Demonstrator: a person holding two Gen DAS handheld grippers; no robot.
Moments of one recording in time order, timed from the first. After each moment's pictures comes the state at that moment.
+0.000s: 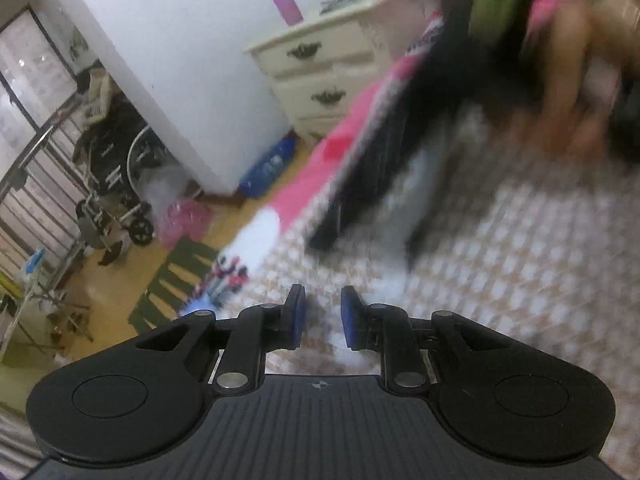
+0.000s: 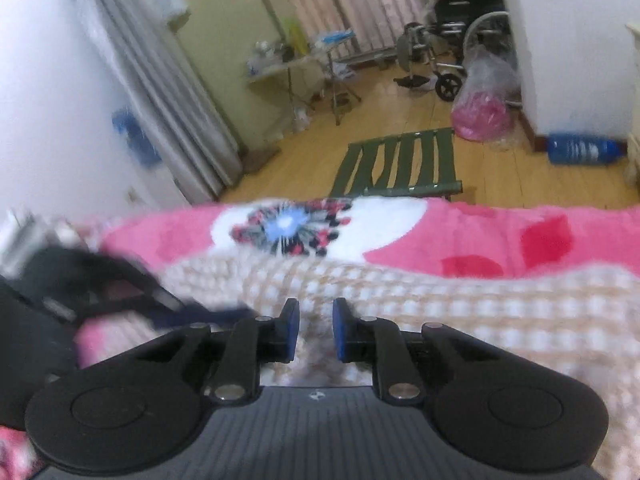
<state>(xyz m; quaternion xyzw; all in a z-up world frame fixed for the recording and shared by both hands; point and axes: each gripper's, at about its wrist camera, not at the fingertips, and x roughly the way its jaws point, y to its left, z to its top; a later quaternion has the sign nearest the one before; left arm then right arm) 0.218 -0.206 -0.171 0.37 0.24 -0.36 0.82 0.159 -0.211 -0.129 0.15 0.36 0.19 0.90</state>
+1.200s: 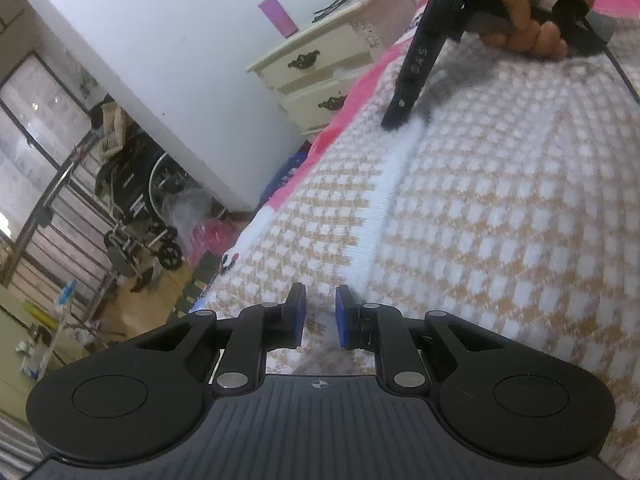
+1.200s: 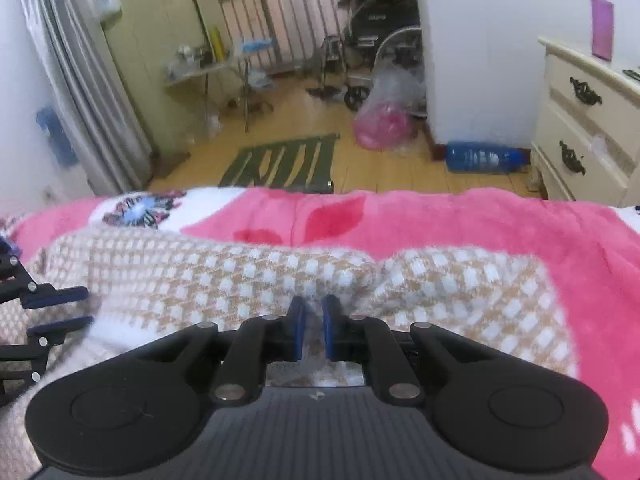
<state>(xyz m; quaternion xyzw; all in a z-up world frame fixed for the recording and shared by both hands) 0.150 -0.181 -0.206 0.42 0.18 -0.34 0.82 0.129 -0.302 -0.155 0.09 0.38 0.07 0.92</state>
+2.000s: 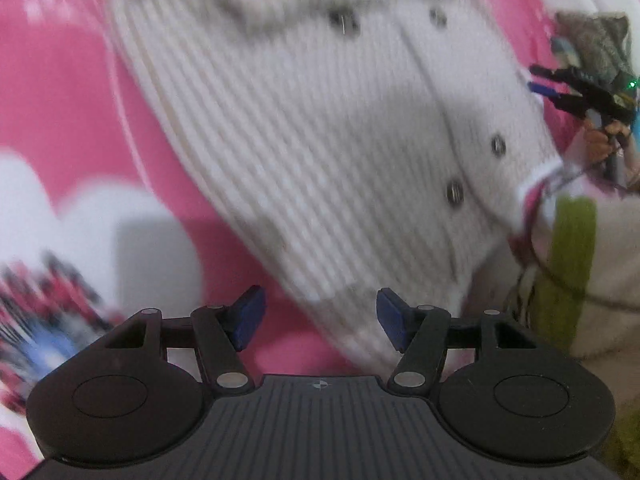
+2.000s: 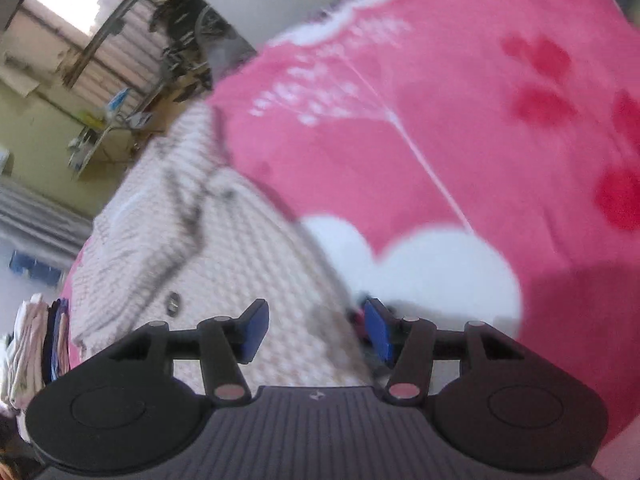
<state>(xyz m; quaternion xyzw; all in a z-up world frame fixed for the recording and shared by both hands) -0.037 -0.044 -0.189 0.02 0.69 -0.36 0.63 -0.207 -0.478 -0.139 0.38 0.45 -0.08 0.80</state>
